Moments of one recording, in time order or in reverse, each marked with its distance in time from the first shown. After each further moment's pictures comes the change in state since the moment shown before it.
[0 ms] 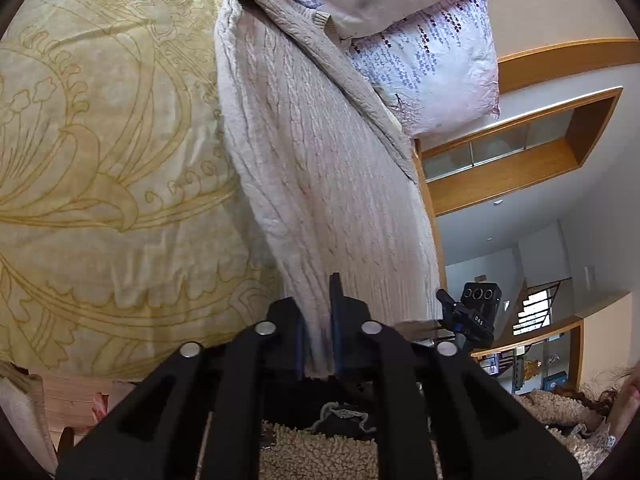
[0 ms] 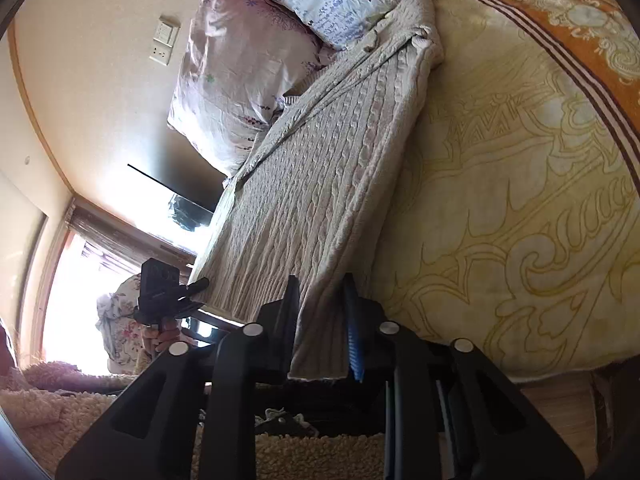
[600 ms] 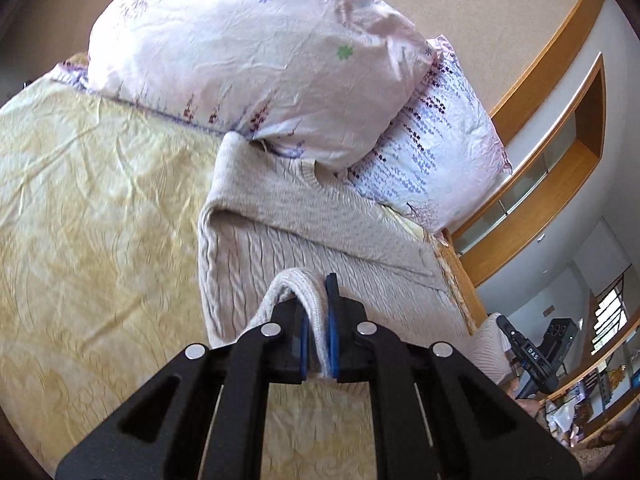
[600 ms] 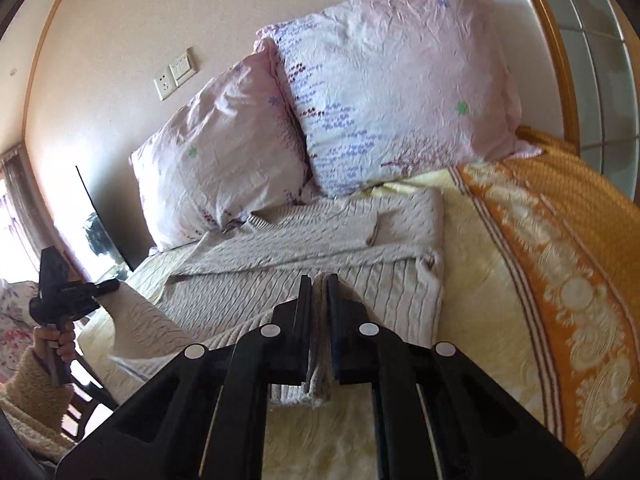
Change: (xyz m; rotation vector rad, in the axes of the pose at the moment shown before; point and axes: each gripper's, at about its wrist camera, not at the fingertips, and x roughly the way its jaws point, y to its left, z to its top) left arm -0.031 -0.061 0.093 0.242 -0.394 0.199; right arm 0.002 0.074 0.079 -0.383 -0.430 -0.364
